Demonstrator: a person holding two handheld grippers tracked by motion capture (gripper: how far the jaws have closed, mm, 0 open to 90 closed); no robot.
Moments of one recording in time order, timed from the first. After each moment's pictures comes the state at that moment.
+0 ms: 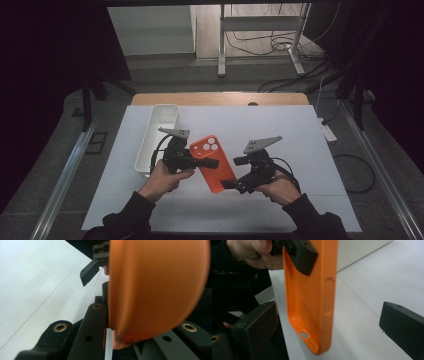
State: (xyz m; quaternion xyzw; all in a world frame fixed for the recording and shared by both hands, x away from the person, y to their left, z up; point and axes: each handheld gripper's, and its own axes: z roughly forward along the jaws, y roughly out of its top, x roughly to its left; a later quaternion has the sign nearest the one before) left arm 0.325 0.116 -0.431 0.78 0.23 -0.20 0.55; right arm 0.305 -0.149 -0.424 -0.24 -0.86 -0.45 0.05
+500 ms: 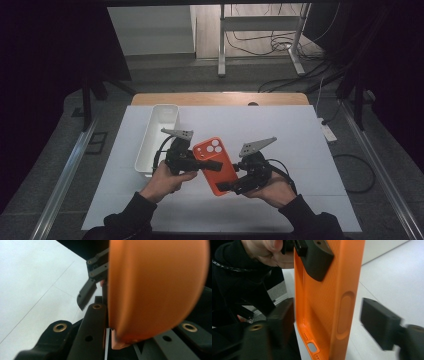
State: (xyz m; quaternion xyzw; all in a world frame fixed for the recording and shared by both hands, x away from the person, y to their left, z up) left arm 0.321 0.109 -0.426 0.78 0.21 -0.20 0.55; right arm 0.300 -0.141 -0.423 -0.22 -0.86 -0.45 0.08
